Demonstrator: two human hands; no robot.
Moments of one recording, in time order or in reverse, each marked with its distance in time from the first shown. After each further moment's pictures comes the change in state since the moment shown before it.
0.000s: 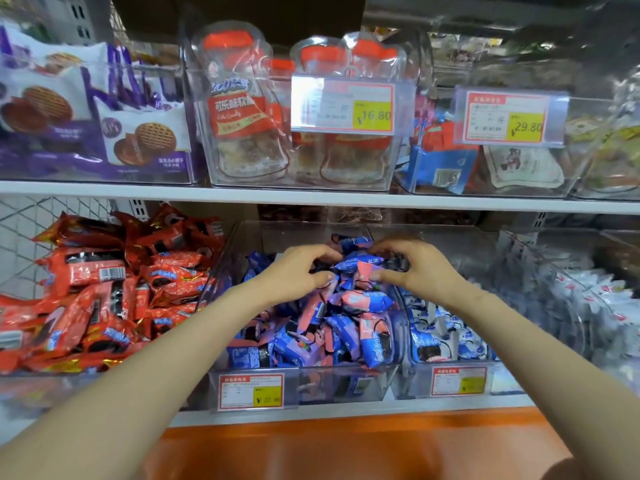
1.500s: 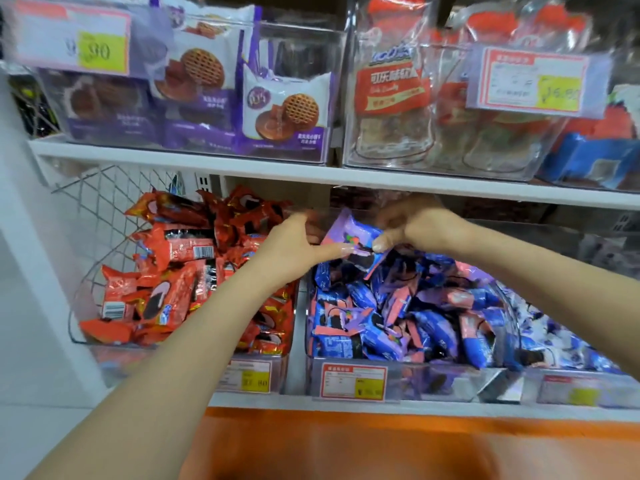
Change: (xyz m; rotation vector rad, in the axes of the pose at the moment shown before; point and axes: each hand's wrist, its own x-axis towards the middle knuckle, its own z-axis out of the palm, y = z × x) left_hand -0.071 -0.054 -0.074 -0.311 0.258 -0.296; right_hand 0.072 -0.141 0.020 0.245 -0.235 0.085
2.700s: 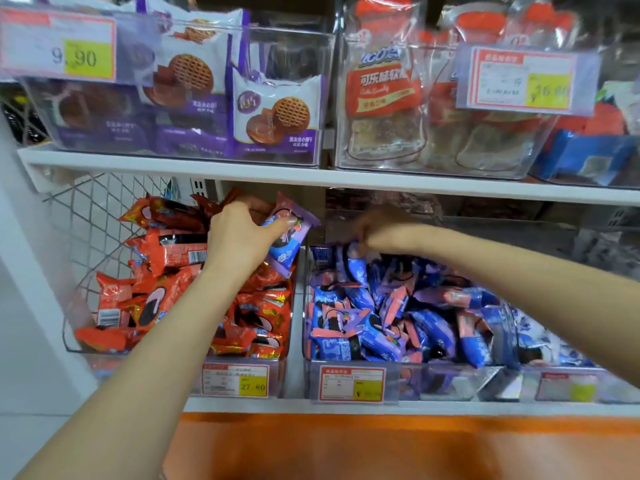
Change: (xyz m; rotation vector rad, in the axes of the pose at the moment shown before) left_hand -0.001 -0.009 -0.033 0.132 0.450 -0.057; right_hand 0.047 0.016 0.026 -0.466 -0.107 -0.006
